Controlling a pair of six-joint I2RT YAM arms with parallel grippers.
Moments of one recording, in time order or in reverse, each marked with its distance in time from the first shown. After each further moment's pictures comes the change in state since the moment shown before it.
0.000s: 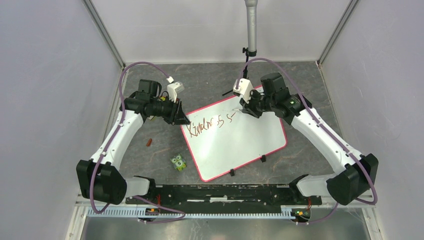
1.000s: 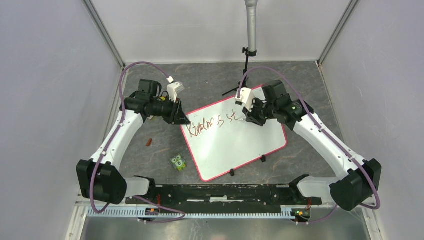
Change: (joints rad) left arm 0.000 0.002 0.000 0.000 -0.001 0.000; right arm 0.001 -0.060 -0.100 -0.058 0.002 -0.026
